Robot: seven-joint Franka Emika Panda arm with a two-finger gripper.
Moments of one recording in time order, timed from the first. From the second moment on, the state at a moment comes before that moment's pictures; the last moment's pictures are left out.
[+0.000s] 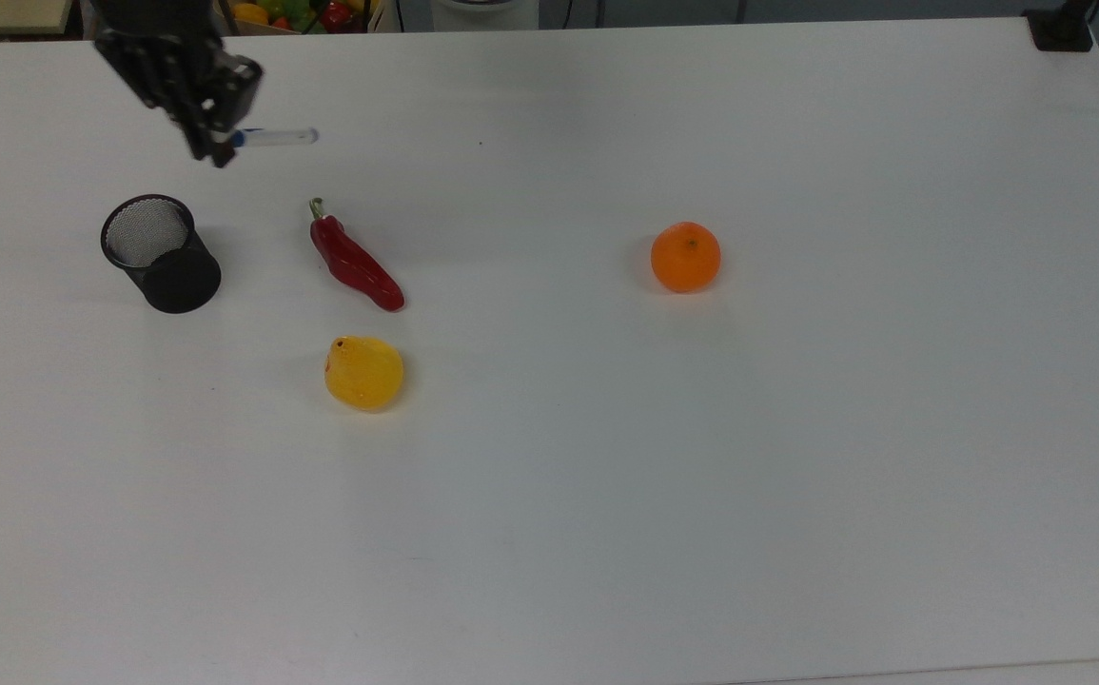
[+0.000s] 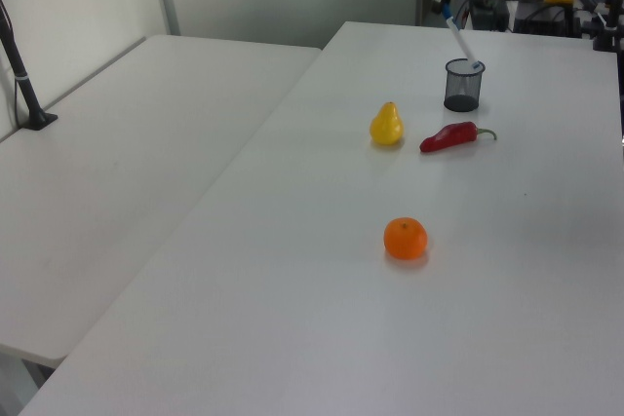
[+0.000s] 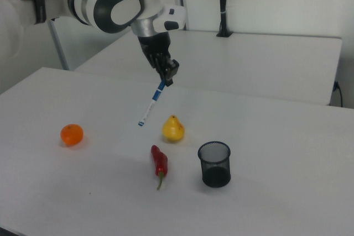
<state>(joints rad) 0.13 0.21 -0.36 -1.49 0.15 1.90 0.11</state>
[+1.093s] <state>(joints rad) 0.27 0.42 -0.17 -1.52 0.07 1.81 0.13</state>
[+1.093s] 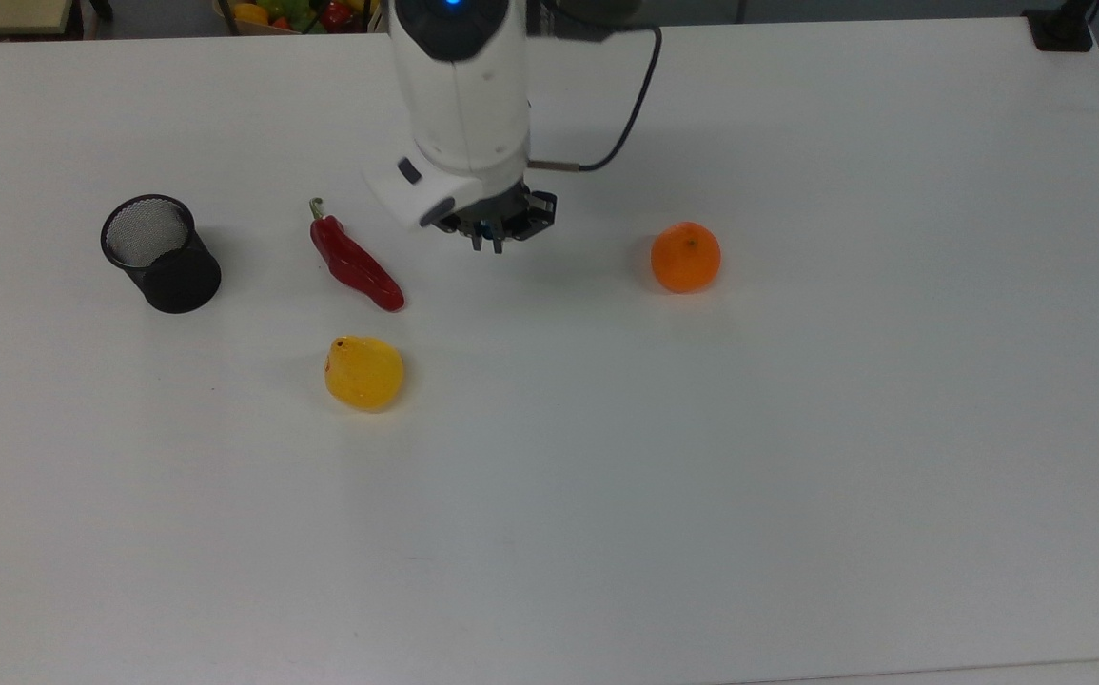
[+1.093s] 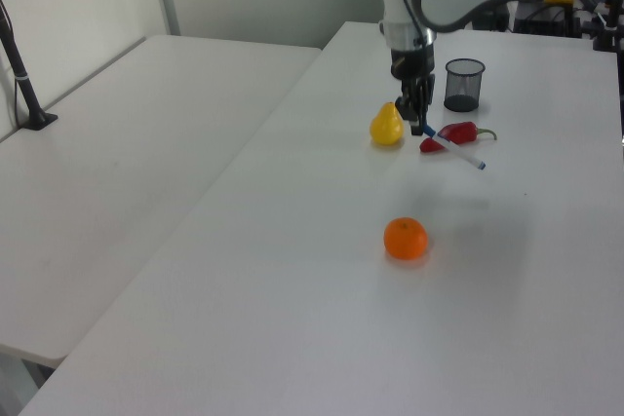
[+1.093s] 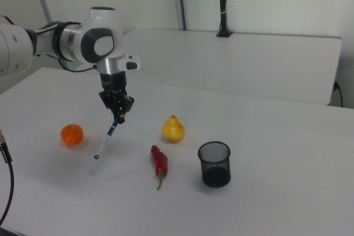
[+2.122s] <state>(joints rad) 0.27 0.56 -0.10 -1.52 -0.03 1.88 0.22</state>
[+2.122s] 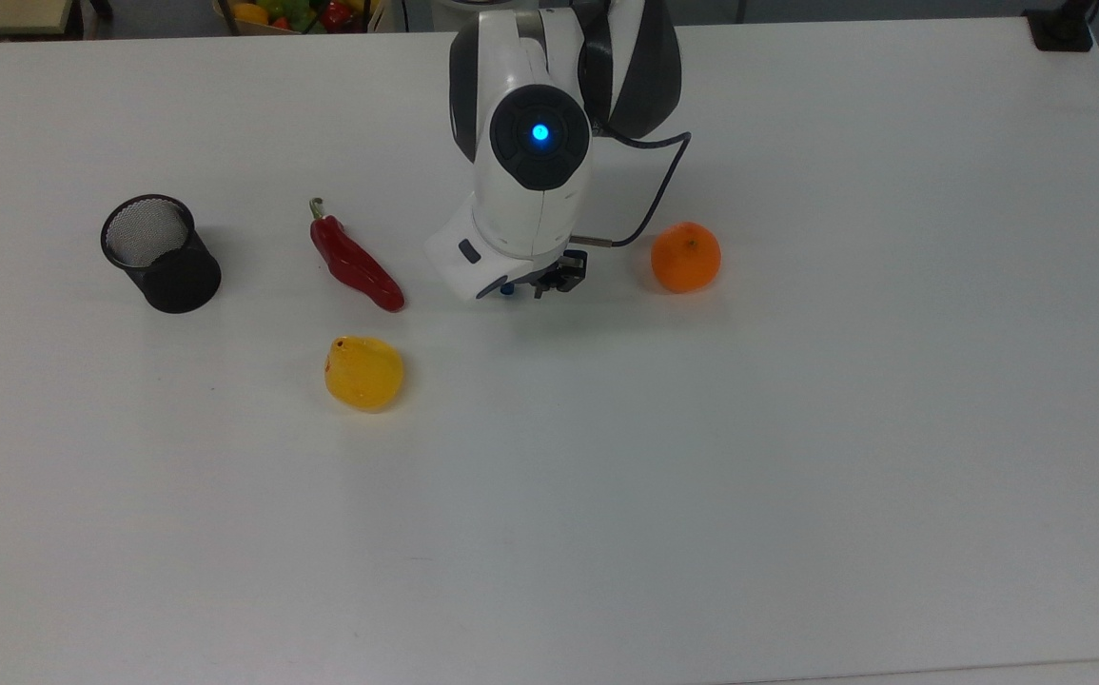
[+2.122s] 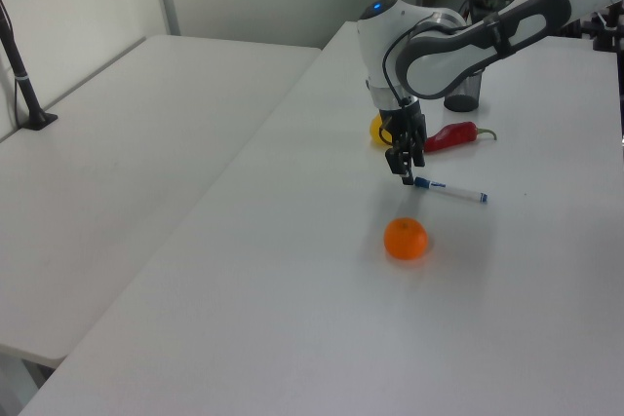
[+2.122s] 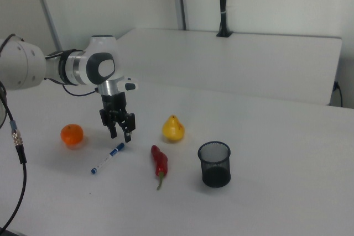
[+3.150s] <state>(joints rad) 0.12 0.27 -0.06 -1.58 -0.03 1.81 0.22</state>
